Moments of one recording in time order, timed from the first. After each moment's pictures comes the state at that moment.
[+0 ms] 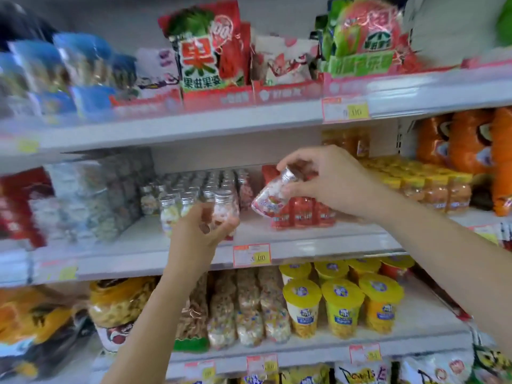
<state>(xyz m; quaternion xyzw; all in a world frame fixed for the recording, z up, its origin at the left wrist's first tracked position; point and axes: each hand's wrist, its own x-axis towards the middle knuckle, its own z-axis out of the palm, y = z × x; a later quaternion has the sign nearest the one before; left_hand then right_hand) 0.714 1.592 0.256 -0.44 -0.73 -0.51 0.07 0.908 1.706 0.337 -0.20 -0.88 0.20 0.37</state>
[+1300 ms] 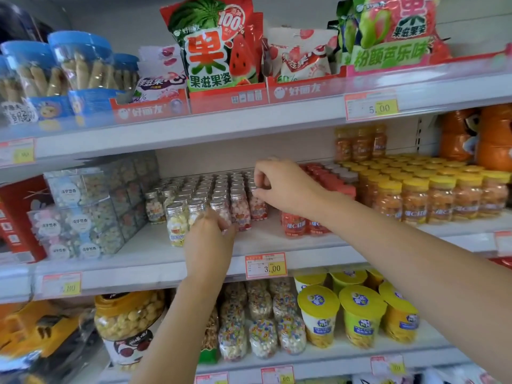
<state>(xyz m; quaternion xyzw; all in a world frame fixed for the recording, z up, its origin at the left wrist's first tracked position) 0.683 1.632 0.247 -0.39 -0.80 -0.41 0.20 0.804 1.739 0.326 -0.17 -0.93 0.03 0.33</state>
